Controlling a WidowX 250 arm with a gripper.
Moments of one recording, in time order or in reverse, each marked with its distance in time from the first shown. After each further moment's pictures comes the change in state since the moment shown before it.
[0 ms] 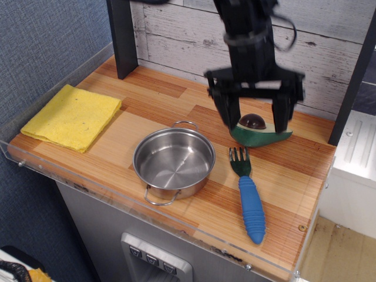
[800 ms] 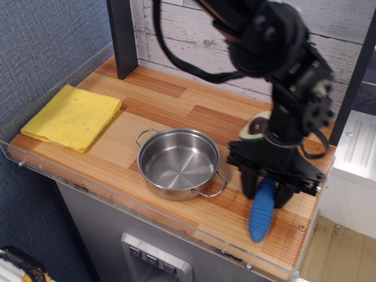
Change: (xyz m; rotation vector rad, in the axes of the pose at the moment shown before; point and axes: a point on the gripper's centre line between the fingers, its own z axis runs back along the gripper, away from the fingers) arm -0.052 0.000 -0.089 0.328 0.062 -0.009
